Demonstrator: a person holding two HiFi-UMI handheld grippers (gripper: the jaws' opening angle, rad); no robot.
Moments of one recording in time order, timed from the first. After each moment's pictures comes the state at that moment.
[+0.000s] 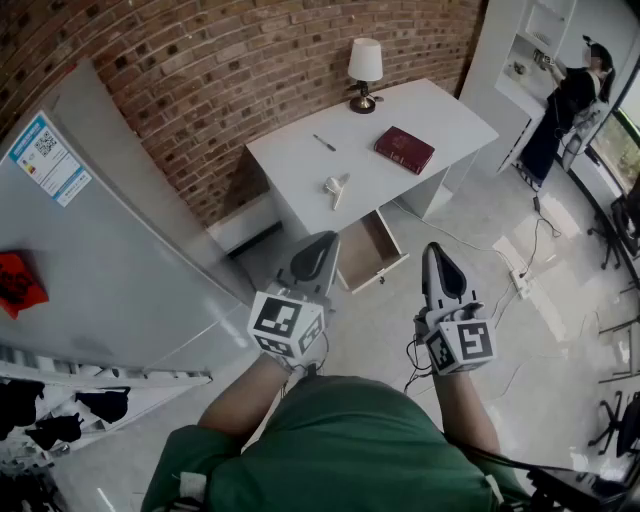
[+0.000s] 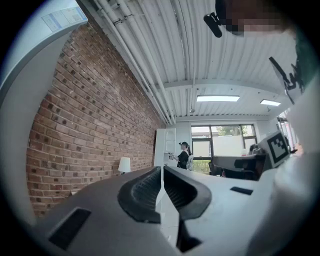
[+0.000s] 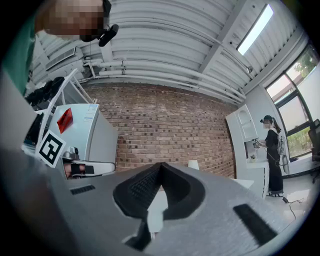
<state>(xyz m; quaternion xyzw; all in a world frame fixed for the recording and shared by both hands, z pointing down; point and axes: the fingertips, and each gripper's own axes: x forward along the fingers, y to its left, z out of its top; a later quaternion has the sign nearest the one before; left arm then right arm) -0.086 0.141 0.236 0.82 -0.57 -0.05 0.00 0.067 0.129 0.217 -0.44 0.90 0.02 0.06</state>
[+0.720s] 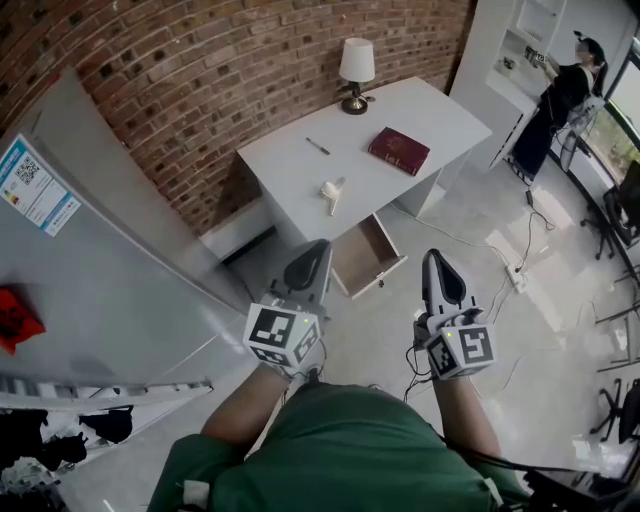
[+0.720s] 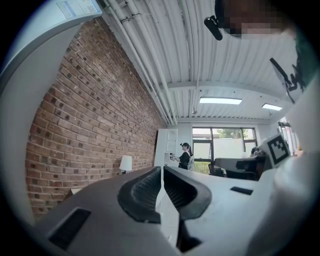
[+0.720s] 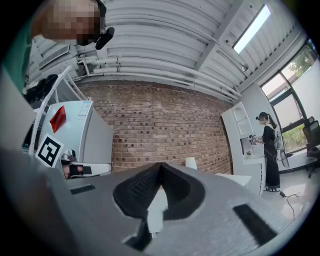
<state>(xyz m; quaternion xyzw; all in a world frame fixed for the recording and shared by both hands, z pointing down) -0.117 0.130 0.246 0.82 -0.57 -0.06 0.02 0.050 0.117 0.228 -0.46 0.89 0.00 0.06</state>
